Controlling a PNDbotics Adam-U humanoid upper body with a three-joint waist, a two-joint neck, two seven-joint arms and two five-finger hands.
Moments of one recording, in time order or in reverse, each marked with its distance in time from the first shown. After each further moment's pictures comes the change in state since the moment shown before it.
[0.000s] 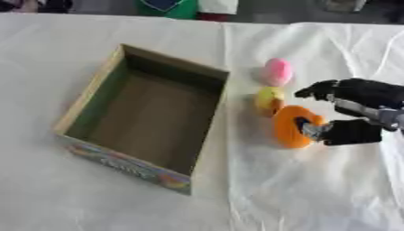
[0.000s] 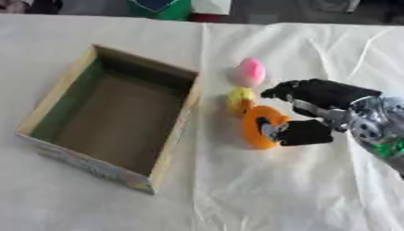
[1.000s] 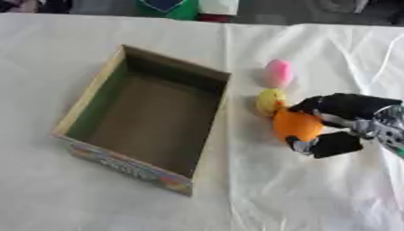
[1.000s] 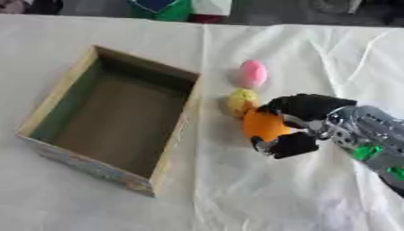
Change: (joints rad) left arm 0.000 -0.009 -0.006 0.000 0.000 0.000 0.000; right arm -0.054 0.040 0.094 0.116 0.143 -0.043 0.082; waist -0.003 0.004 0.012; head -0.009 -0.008
